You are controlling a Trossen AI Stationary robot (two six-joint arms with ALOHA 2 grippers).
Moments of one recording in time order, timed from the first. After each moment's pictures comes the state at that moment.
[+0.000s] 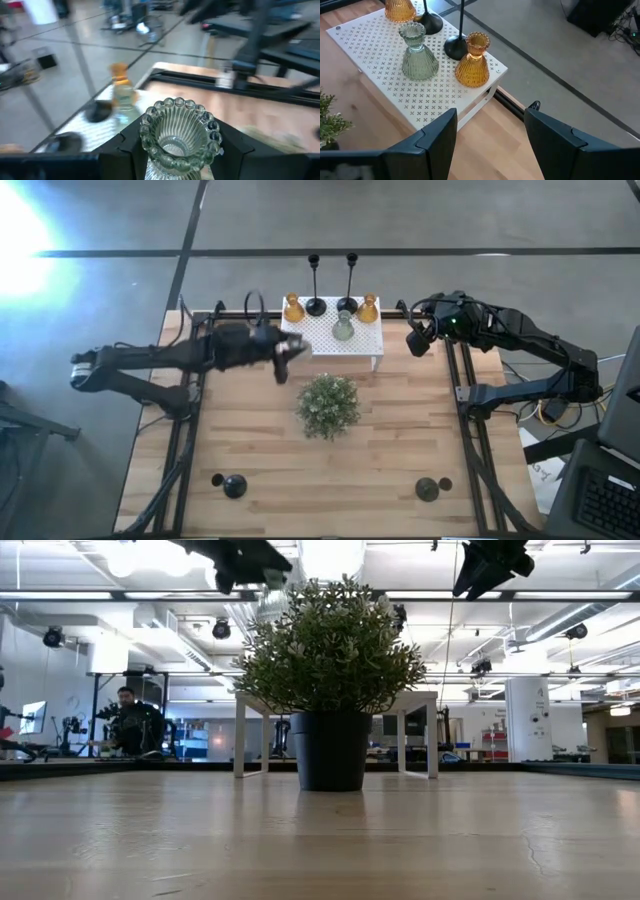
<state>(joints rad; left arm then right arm) 0.16 1.11 0.96 -0.04 -0.21 -0.01 -0.33 1.04 1.28 -0.99 0.46 0.26</state>
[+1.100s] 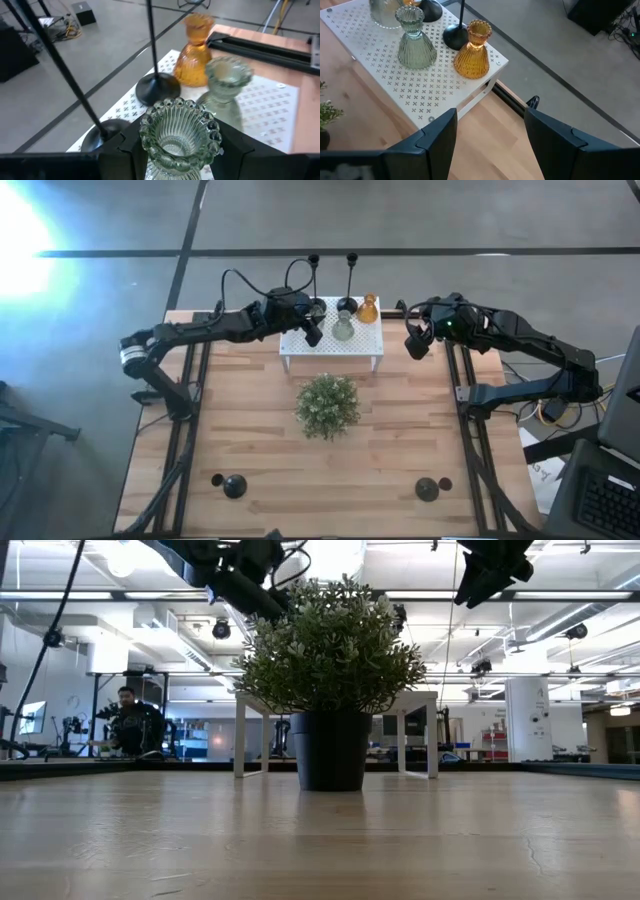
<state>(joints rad) 0.45 1.55 1.19 -0.01 -0.14 0.01 -0.33 1.04 1.24 -0.99 0.46 0.23</state>
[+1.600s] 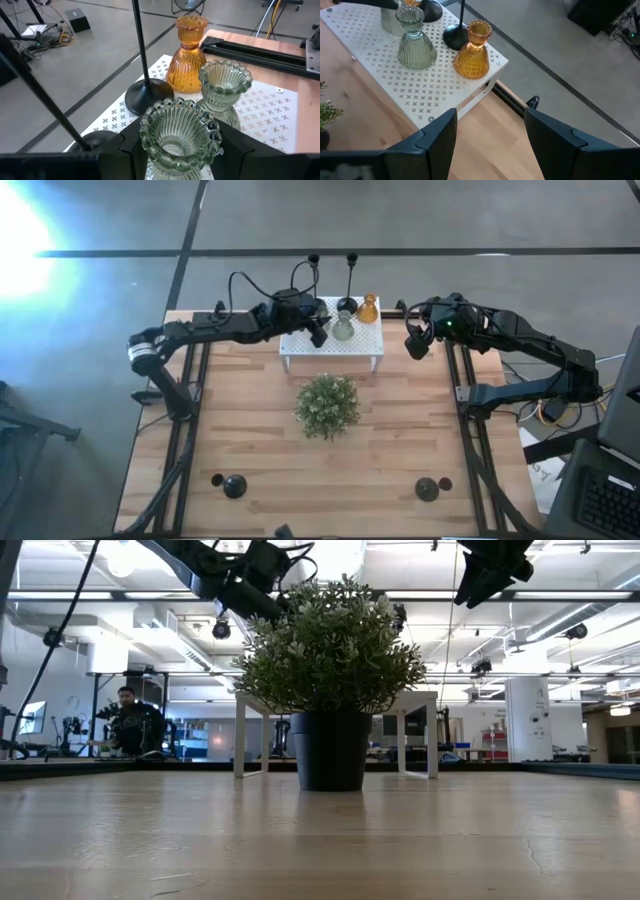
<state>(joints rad) 0.46 1.62 1.19 0.09 -0.11 0.02 -0.33 1.04 1.24 -0.99 0.46 0.23</state>
